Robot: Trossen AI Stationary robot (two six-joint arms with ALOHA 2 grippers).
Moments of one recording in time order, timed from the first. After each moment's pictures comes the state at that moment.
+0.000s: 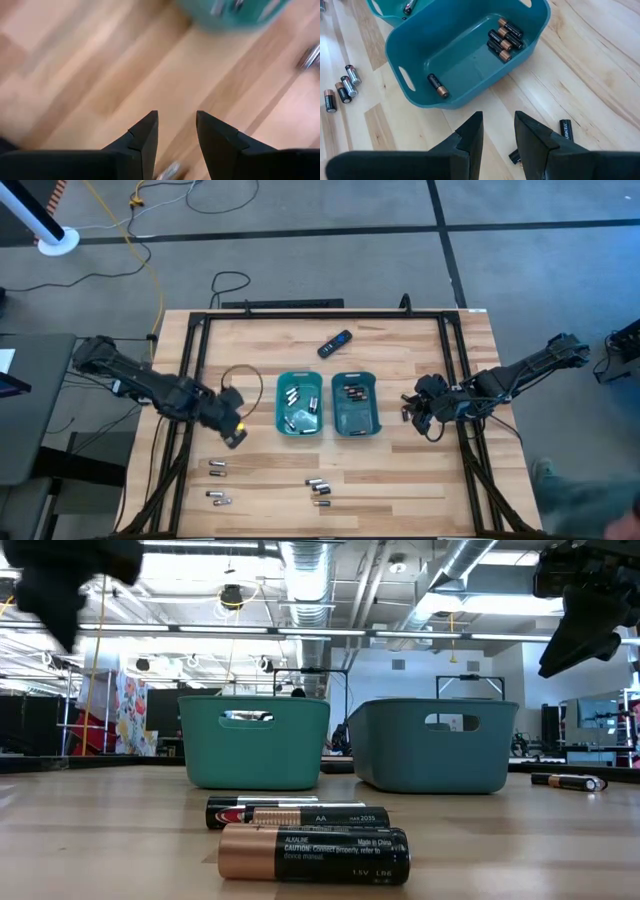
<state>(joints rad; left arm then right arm) -0.42 1.11 0.95 -1.09 -0.19 -1.16 0.42 0.78 0.62 -0.77 0.45 0.91</state>
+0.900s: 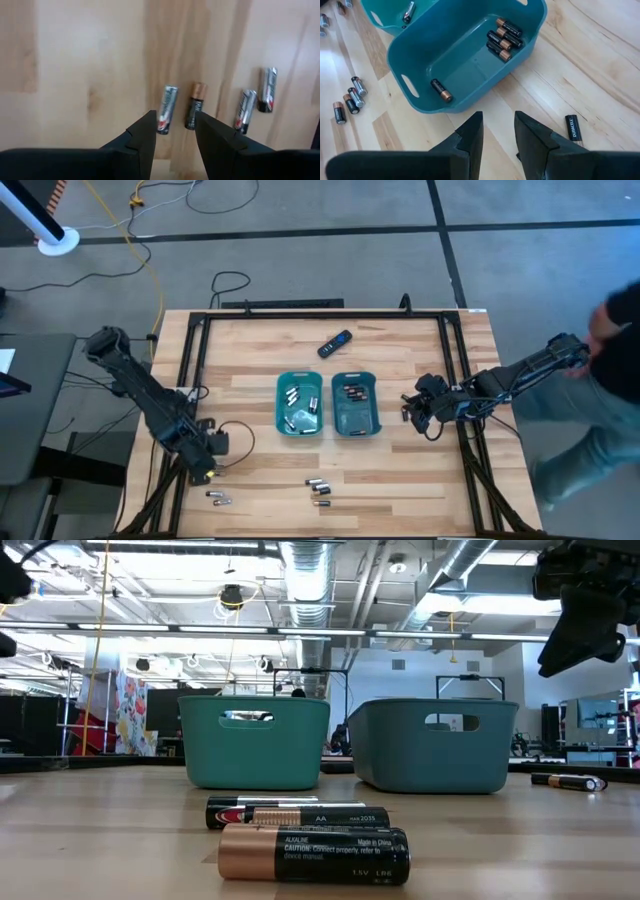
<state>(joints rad) -0.84 1.11 0.69 -0.85 -0.06 -0.94 0.42 0.78 0.62 -0.76 0.45 0.99</state>
